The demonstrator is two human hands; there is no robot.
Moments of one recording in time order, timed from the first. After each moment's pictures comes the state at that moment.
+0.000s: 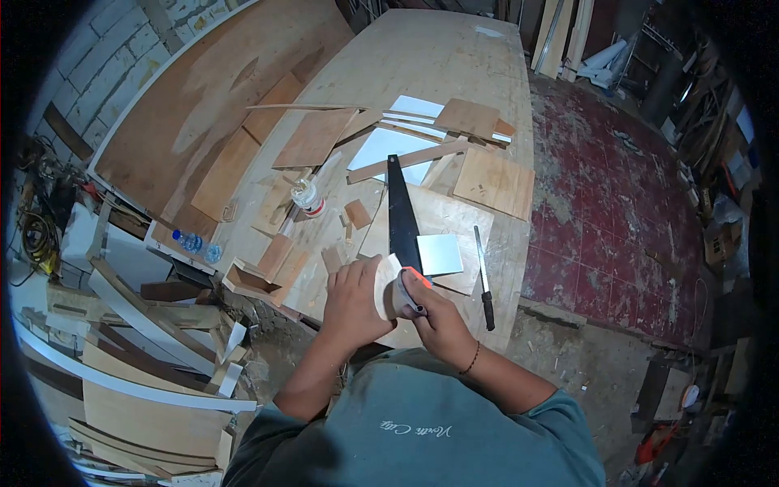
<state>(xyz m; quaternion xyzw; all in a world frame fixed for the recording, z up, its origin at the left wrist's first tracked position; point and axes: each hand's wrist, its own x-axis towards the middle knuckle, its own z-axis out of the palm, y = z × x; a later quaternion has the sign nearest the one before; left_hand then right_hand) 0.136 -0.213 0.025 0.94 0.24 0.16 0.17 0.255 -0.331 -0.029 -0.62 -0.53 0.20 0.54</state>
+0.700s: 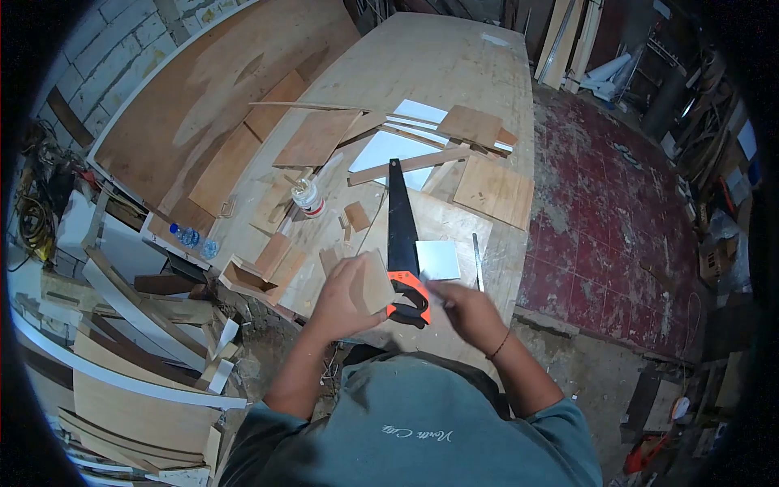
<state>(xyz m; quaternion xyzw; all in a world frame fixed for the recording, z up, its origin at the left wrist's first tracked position) 0.117 -0.175 0.007 0.89 0.25 0.19 0.34 0.308 -0.350 -0.006 -0.71 -0.55 0.22 0.38</state>
